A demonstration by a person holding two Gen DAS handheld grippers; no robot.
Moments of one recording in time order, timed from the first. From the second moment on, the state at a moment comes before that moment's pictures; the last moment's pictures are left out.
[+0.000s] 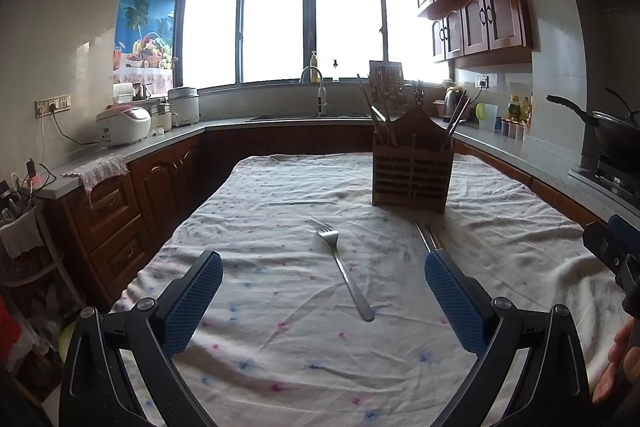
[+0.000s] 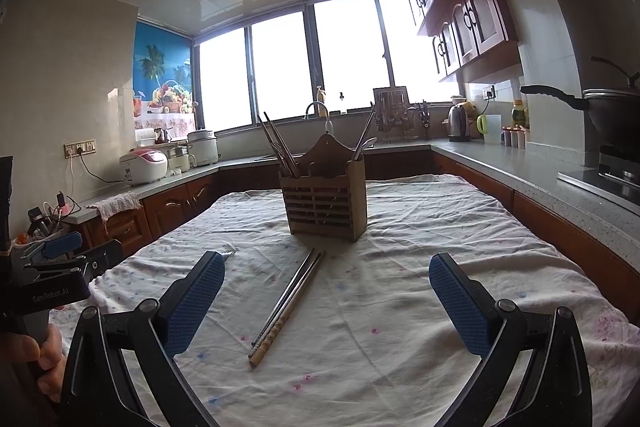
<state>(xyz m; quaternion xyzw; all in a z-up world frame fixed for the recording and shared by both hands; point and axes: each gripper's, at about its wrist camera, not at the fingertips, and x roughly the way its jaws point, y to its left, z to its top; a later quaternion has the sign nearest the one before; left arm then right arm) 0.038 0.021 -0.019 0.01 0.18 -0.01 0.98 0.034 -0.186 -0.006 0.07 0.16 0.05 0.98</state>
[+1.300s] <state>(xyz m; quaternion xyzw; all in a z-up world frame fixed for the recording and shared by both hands) 0.032 0.014 -0.019 0.02 0.17 -0.01 0.98 0.031 -0.189 -0.001 0.07 0.16 0.04 0.98</state>
